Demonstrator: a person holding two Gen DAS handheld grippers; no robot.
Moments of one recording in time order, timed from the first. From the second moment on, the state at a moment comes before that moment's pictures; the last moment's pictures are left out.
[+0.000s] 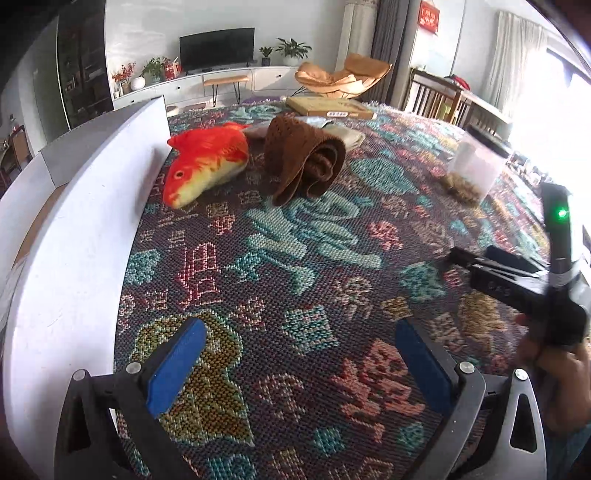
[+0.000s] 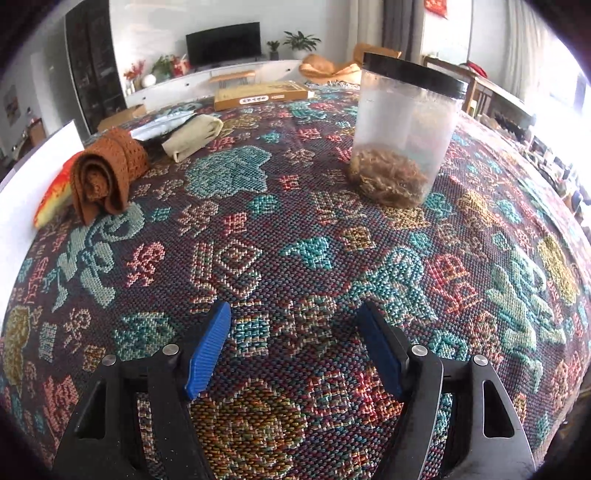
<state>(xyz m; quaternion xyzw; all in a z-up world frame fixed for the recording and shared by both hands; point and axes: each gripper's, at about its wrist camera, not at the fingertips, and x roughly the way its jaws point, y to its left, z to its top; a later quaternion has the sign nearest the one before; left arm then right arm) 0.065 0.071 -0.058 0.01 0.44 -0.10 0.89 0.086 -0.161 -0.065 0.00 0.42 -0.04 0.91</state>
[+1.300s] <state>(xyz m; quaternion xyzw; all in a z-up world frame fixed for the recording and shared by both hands) 0.121 0.090 -0.095 0.01 0.44 -0.05 0.89 0.086 -0.163 -0.070 0.00 0.42 -0.04 0.91</state>
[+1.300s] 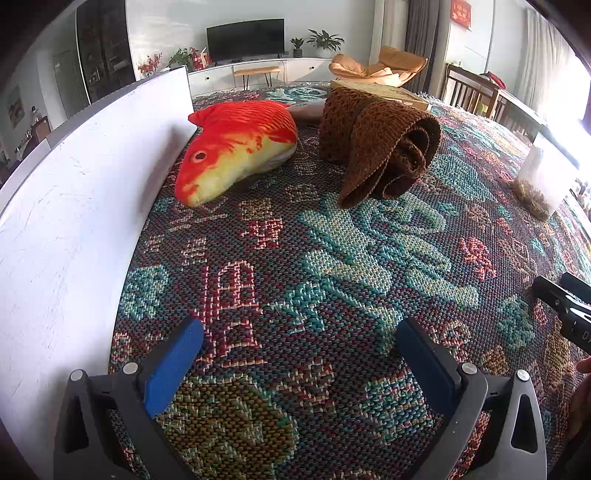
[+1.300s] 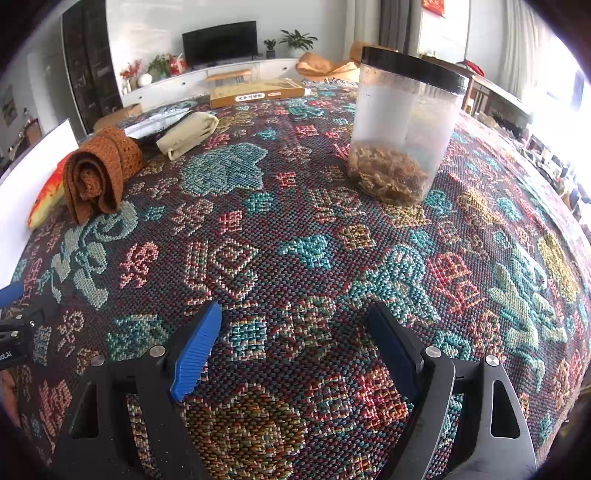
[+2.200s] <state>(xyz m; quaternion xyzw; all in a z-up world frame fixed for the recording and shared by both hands) 0.122 0.092 -0.095 0.01 0.45 -0.05 0.89 0.092 -0.162 -0.068 0.00 0.43 -0.03 0.90</state>
